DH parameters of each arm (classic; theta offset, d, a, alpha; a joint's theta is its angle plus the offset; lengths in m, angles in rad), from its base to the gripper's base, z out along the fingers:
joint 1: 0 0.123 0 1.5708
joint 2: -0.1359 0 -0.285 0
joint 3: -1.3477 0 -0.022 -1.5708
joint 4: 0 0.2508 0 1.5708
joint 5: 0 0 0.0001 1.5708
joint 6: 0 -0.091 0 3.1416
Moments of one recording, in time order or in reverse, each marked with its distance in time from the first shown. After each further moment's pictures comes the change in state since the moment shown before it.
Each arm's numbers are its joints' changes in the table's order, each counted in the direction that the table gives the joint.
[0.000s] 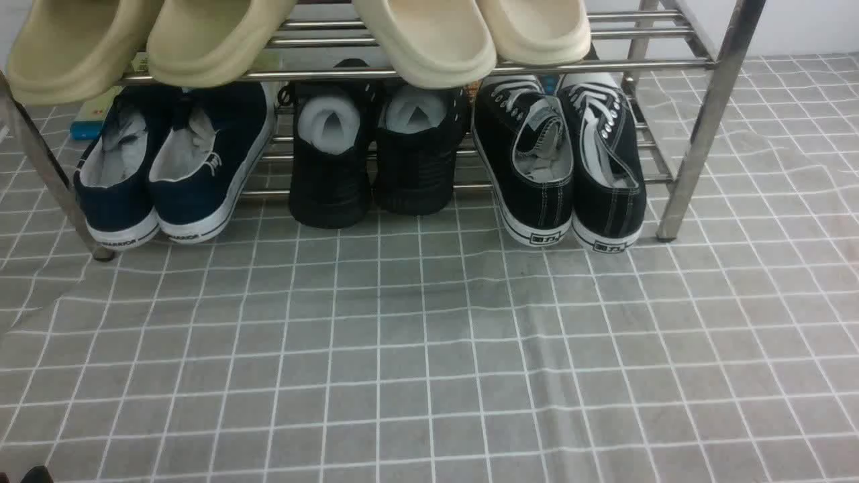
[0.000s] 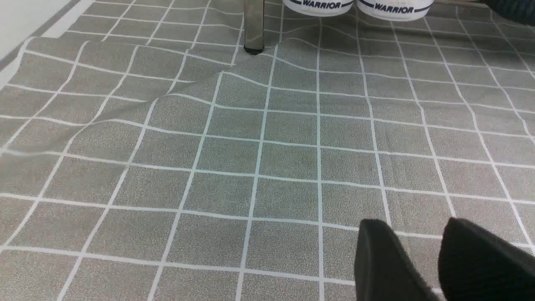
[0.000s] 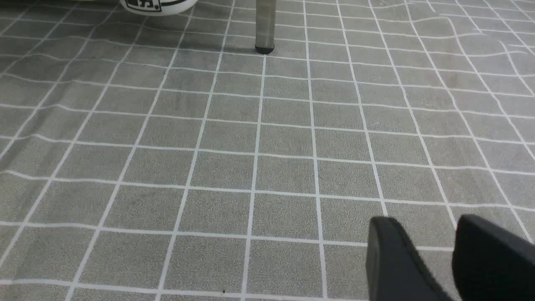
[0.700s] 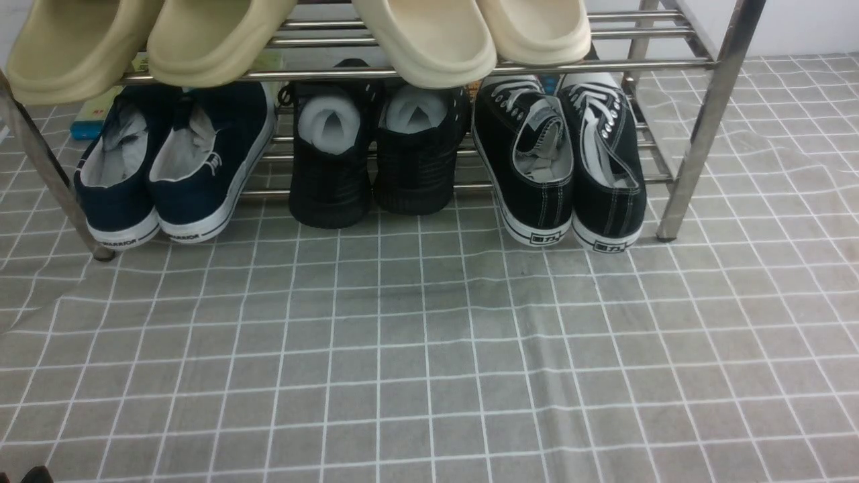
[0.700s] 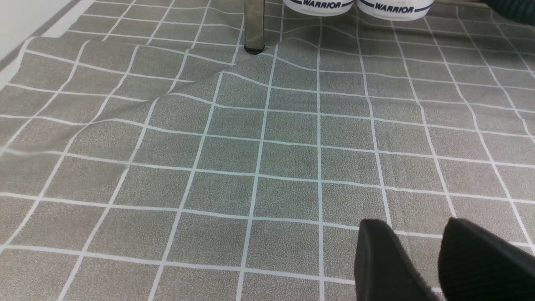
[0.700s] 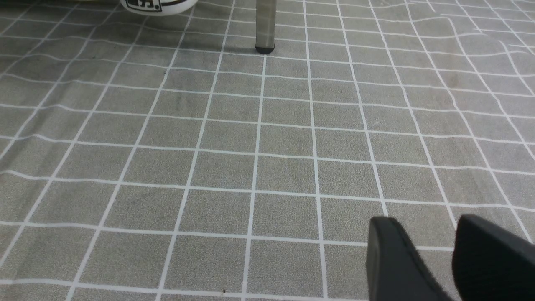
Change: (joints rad) right arm 0.000 0.000 0.000 0.001 0.000 0.000; left arm 0.000 0.000 0.000 0.001 0.000 0.000
